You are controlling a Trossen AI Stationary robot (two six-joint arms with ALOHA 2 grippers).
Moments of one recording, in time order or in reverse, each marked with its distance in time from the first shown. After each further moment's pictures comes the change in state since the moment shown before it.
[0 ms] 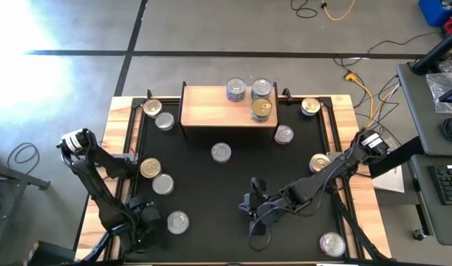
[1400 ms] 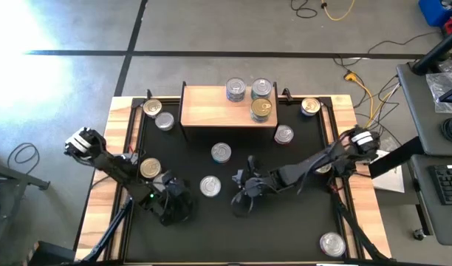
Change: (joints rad) left arm 0.417 0.034 -0.252 0.611 -0.560 0.499; right arm -0.209 0.065 -0.185 0.263 0.116 -0.128
